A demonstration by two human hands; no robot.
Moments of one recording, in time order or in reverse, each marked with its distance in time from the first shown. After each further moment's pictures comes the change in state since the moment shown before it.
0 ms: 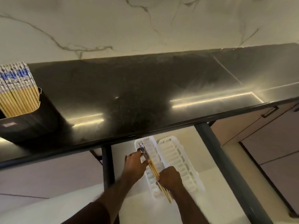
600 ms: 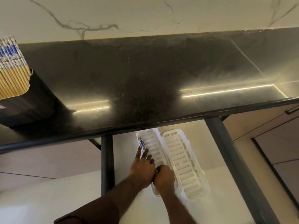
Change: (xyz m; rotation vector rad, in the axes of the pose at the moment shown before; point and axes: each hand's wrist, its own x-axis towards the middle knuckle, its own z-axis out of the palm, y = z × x) left_hand -0.005 -0.022 0.049 1.028 -0.218 0.442; right_hand 0.026 0.015 0.051 -0.119 0.158 -0.077
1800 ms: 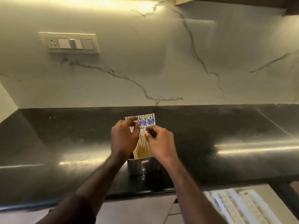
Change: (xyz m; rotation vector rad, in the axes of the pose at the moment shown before) left_hand -0.227 -0.415 -0.222 -0.768 1.199 -0.456; right_hand -0.186 -0.465 -0.020 0.300 0.341 -0.854
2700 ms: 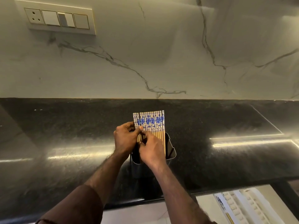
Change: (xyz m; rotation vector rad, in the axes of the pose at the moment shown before) left_hand 0.025 -0.088 0.055 -0.503 -0.185 -0.444; right_hand 0.030 0.026 0.092 -0.067 -0.085 0.182
